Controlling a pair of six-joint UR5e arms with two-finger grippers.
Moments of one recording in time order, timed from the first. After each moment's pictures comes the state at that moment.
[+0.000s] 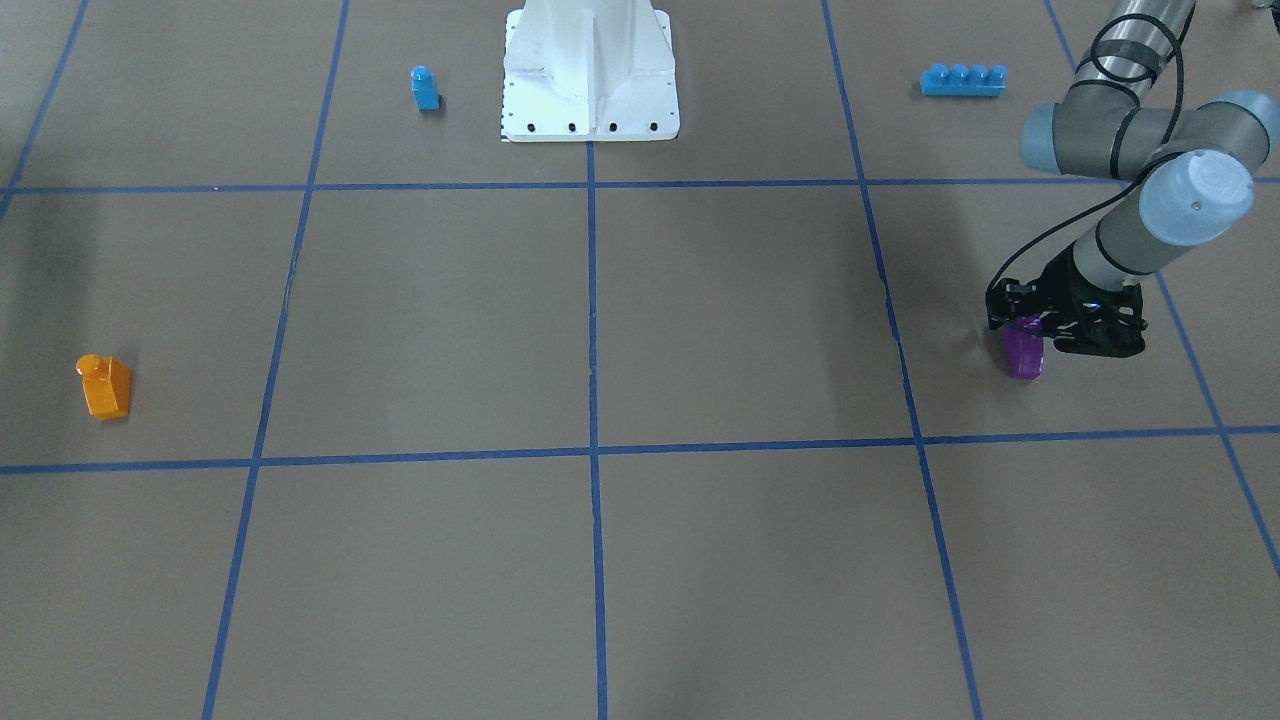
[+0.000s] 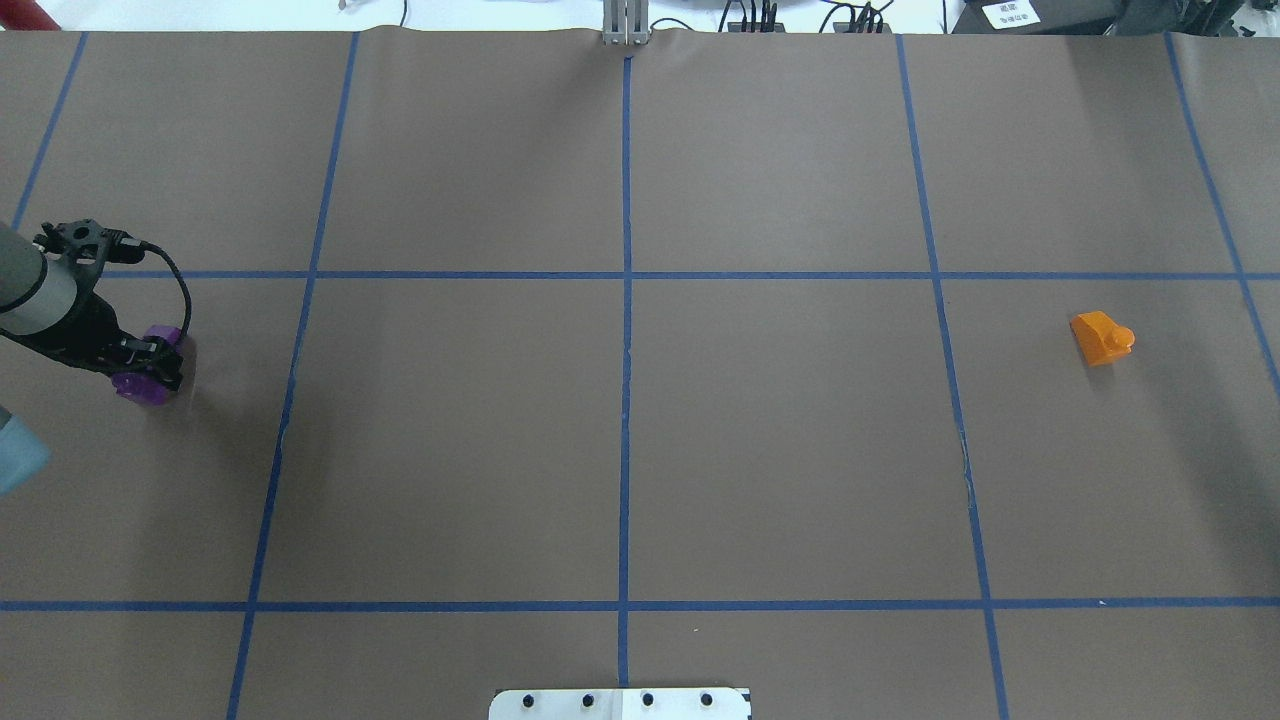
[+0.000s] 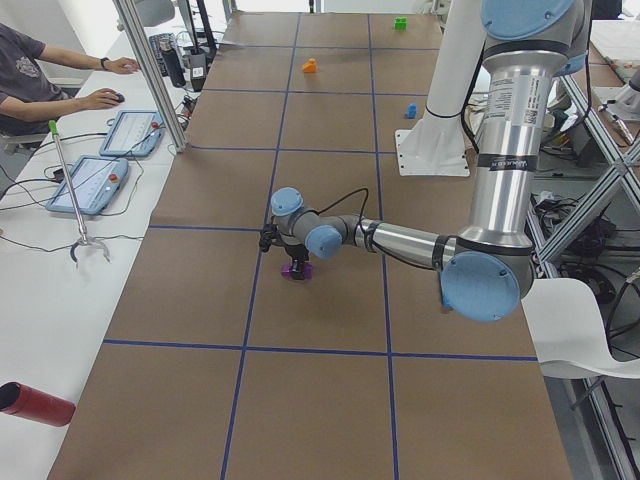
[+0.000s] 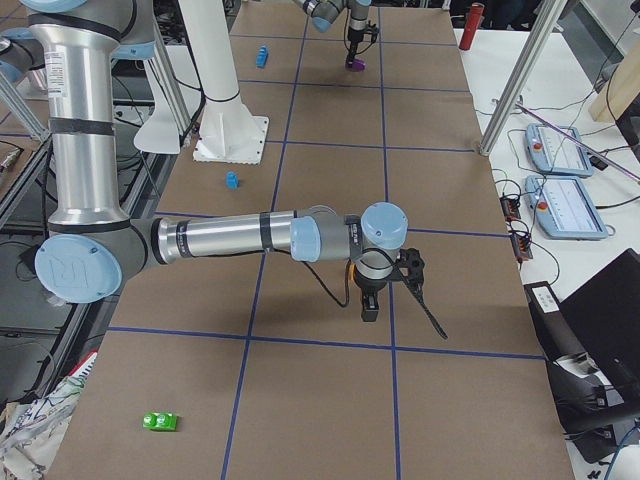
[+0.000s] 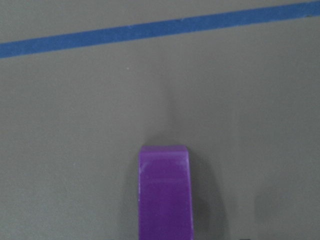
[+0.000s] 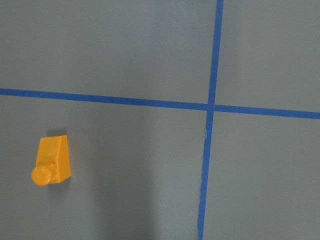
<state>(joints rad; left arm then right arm) -0.92 -1.64 -1.60 -1.95 -2.22 -0.65 1.50 -1.57 1.70 -1.63 2.37 0.04</state>
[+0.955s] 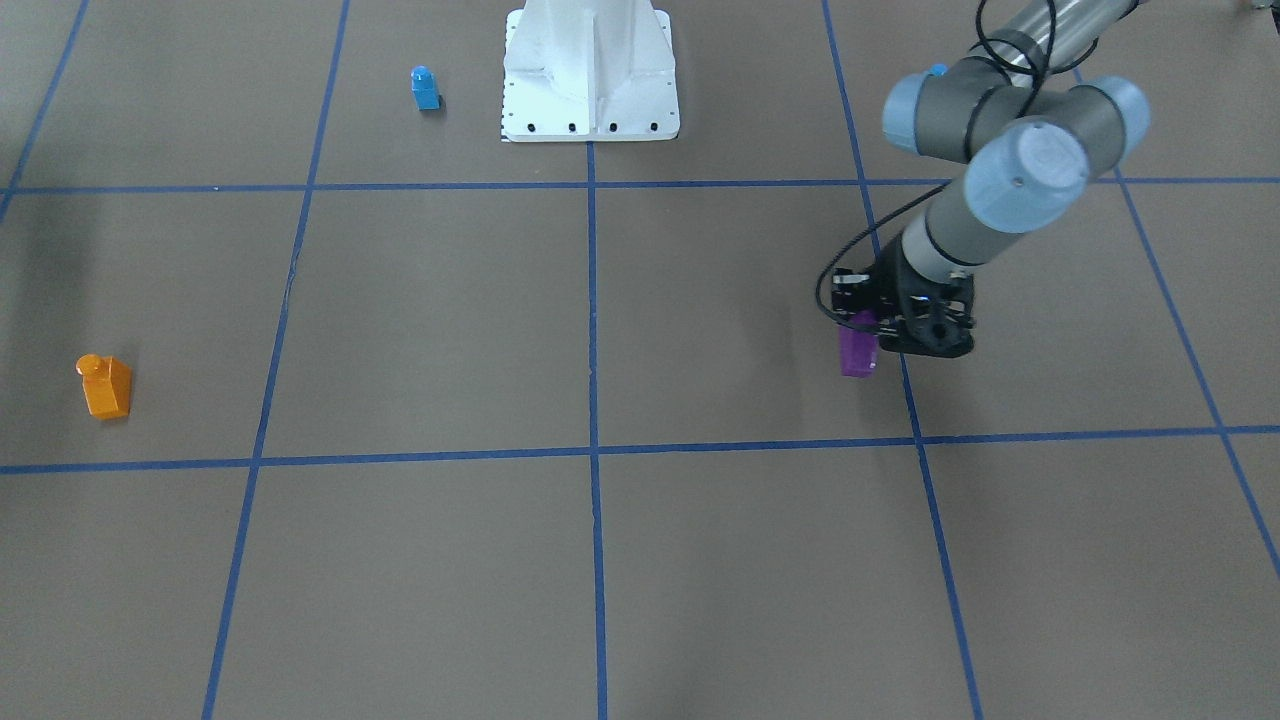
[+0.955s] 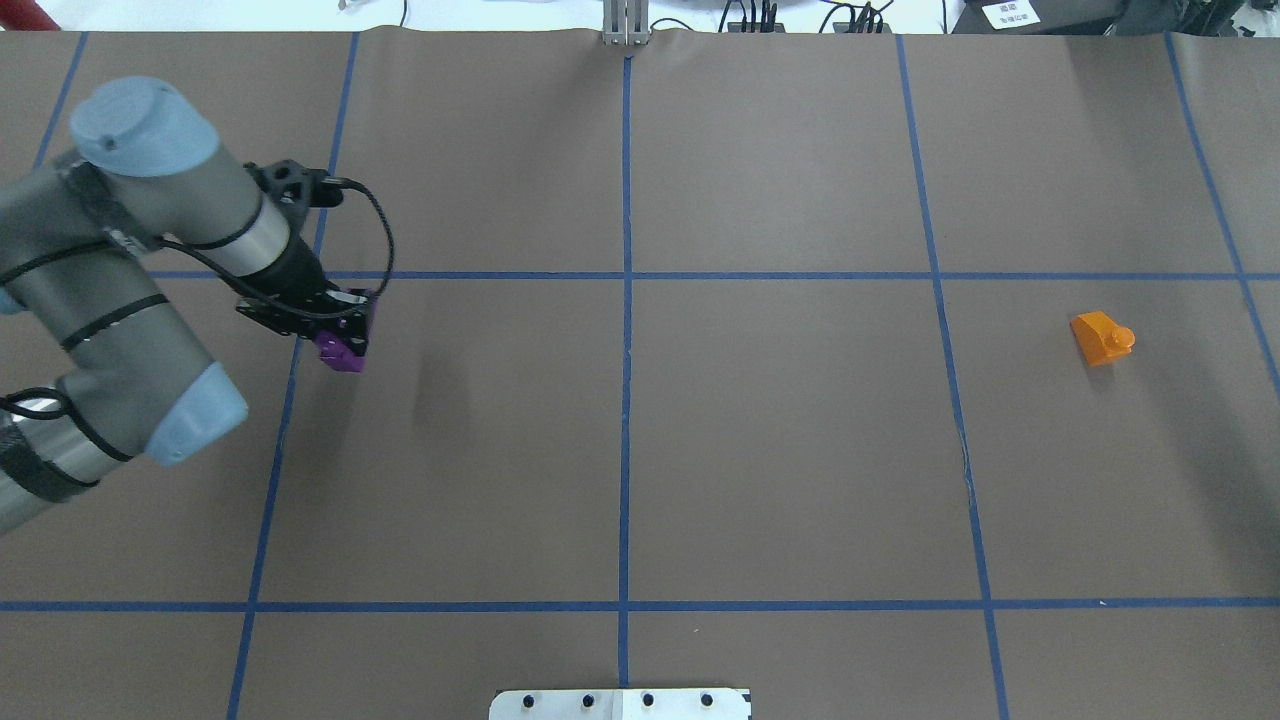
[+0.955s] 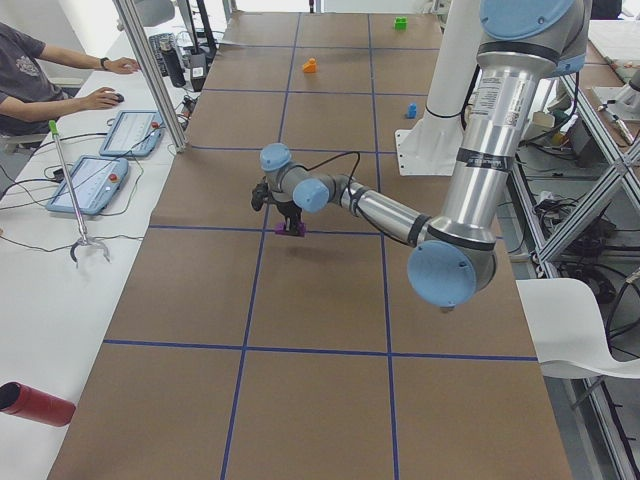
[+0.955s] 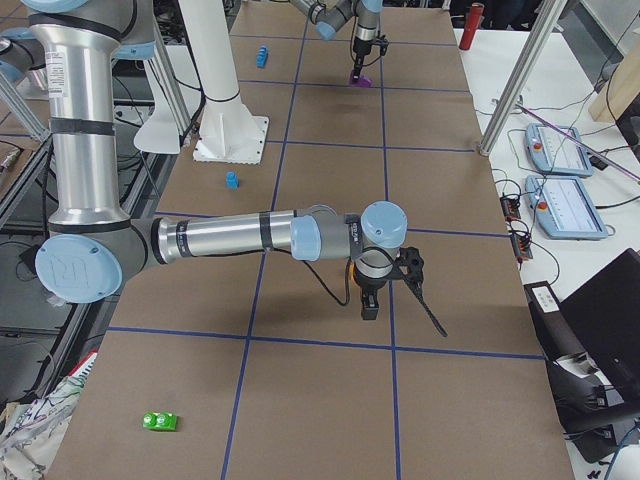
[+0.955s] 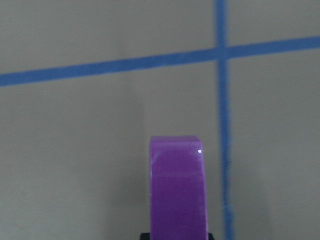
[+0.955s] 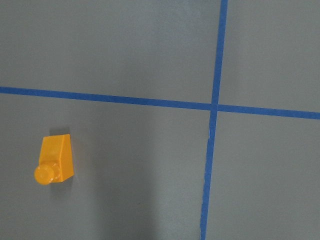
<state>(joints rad) -0.77 -2.03 -1.69 -1.66 -2.26 -0.90 1.49 -1.57 1.71 -1.63 2.37 0.04</state>
